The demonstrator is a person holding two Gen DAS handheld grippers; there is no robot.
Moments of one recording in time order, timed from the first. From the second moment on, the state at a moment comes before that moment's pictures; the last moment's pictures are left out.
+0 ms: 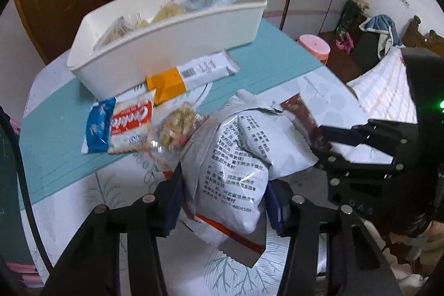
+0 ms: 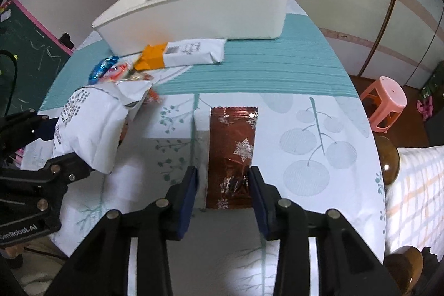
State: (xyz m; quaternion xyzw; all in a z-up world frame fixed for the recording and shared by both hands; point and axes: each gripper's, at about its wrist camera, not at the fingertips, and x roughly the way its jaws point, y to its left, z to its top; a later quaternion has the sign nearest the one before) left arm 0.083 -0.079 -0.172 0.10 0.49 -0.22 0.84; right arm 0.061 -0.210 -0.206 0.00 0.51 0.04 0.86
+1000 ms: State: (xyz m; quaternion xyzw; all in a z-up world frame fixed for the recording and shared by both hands) left arm 0.207 -0.043 0.066 0.04 0.32 -0.12 0.94; right arm 0.171 -0.206 -0.003 0.04 0.34 0.08 0.94
